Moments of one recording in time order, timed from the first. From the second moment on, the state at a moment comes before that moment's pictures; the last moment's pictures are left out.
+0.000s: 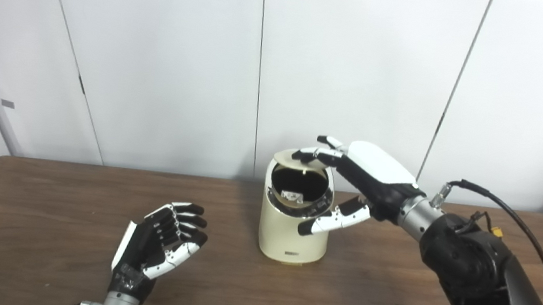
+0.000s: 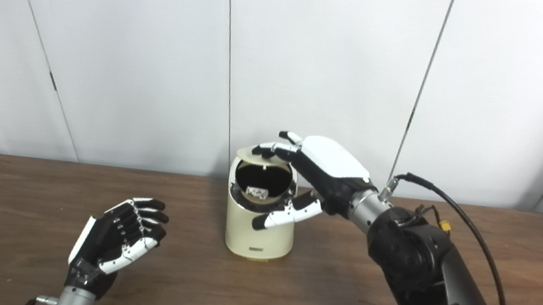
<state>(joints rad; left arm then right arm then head) -0.21 0.09 0.06 0.20 -0.12 -0.32 -0.12 -0.66 -0.40 0.32 -0.24 -0.61 0.20 0.51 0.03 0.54</state>
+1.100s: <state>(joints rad) -0.19 0.07 0.06 0.17 -0.12 -0.28 -0.12 -0.61 -0.41 0.37 -0.26 -0.67 0.18 0.59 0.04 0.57</state>
